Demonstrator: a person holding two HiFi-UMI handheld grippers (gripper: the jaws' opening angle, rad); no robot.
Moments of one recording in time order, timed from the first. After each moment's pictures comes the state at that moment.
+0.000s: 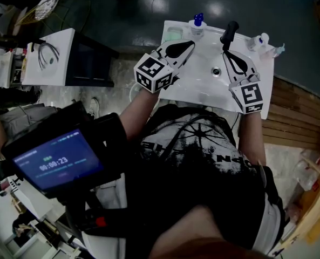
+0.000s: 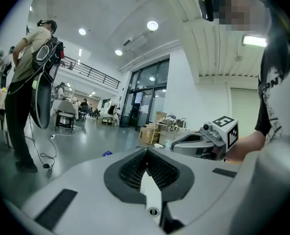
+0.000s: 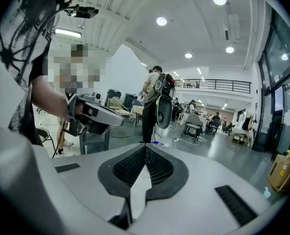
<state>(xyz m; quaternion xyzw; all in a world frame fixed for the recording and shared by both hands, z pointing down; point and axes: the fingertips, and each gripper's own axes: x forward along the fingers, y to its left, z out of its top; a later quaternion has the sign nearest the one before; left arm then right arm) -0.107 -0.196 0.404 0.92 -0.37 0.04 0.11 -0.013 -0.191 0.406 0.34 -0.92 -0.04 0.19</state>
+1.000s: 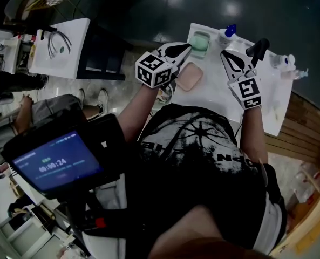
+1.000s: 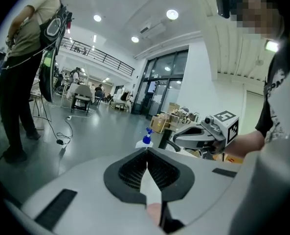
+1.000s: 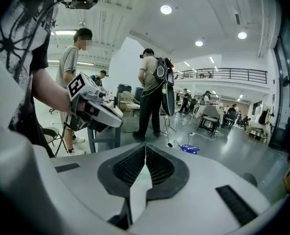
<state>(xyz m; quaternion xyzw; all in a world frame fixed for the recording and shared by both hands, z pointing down) -0.224 -0.220 0.474 0.89 -0.40 0.09 0.20 -0.124 -0.227 0.461 0.27 -0.94 -0.02 0.23</state>
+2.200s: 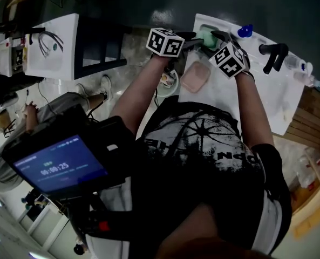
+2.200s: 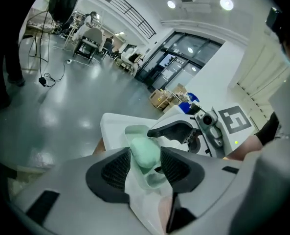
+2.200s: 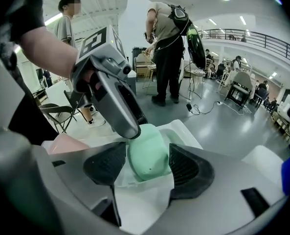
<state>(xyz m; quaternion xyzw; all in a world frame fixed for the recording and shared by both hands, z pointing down) -0.235 -0.289 0.622 0.84 -0.29 0.17 0.44 -0.223 -0.282 0.628 0.13 -0.89 0.04 0.43</state>
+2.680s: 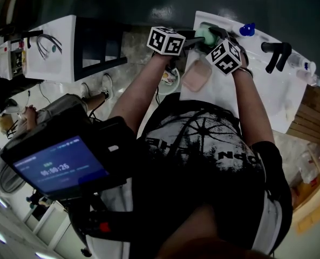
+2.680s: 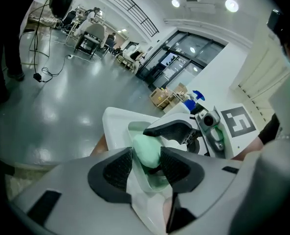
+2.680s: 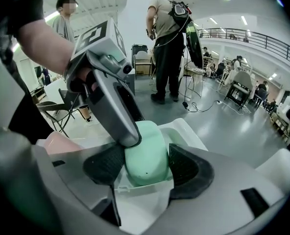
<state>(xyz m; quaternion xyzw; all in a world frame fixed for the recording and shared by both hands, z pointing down) -0.234 -0.294 0.640 0.83 -0.28 0.17 0.46 -0.234 -0.290 0.645 0.13 -0.89 0.04 0.44</state>
